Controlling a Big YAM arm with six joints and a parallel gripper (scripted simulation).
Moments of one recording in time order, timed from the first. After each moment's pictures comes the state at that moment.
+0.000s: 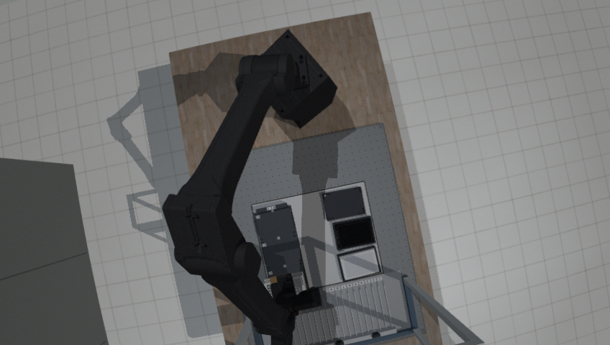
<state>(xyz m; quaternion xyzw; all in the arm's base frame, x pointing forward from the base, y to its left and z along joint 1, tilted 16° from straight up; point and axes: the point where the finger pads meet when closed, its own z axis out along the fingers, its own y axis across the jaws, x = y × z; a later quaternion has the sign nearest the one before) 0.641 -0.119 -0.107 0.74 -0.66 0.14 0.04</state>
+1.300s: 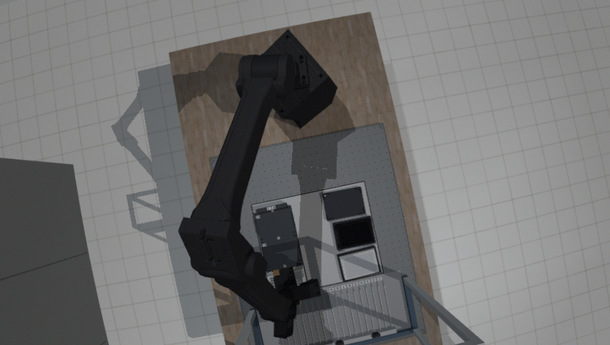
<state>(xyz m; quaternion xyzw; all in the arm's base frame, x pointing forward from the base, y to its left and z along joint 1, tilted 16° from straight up) 0.653 -0.134 -0.178 0.74 -0.66 0.14 0.04</state>
